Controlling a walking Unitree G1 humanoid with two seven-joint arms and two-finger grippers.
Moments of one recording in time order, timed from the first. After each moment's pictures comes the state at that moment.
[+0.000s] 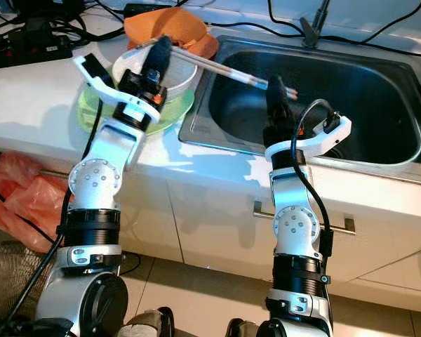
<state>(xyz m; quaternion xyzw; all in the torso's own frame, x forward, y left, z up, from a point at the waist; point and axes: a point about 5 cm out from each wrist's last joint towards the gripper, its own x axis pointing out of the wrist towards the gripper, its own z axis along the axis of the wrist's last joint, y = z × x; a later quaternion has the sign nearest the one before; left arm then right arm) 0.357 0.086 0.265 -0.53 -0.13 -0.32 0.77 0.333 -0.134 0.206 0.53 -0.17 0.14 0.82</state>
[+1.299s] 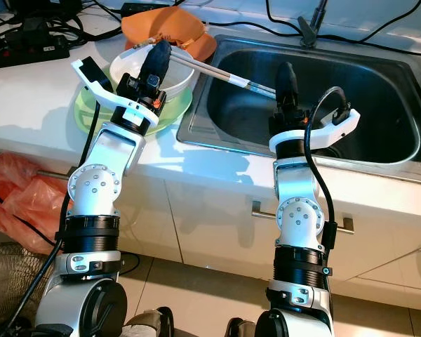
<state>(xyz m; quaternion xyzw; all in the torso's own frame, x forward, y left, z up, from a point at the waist) 0.353 0.090 0.260 -0.52 -0.13 -0.31 0.78 0.338 -0.138 0.219 0.56 -0.18 0.14 0.80</state>
